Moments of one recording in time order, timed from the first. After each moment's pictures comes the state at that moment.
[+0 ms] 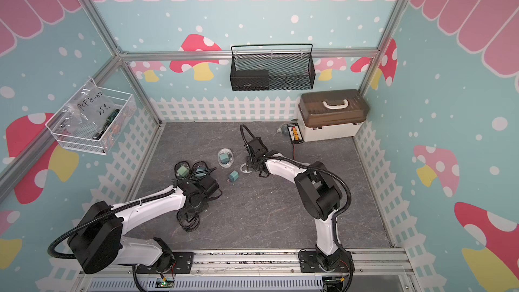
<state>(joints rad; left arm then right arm) -0.64 1.39 0.75 -0.96 -0.35 -1.24 0.66 1.95 1.37 -0.40 0.18 0.48</state>
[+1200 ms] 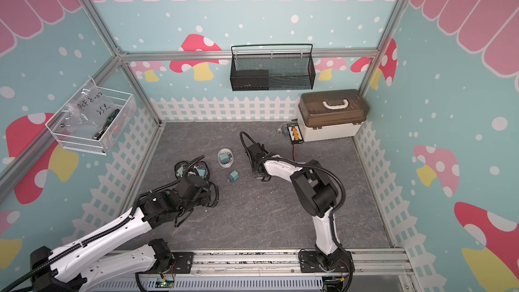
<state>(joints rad) -0.82 0.99 0.79 -0.69 -0.37 -0.90 0.66 1.92 1.29 -0.52 0.26 0.50</state>
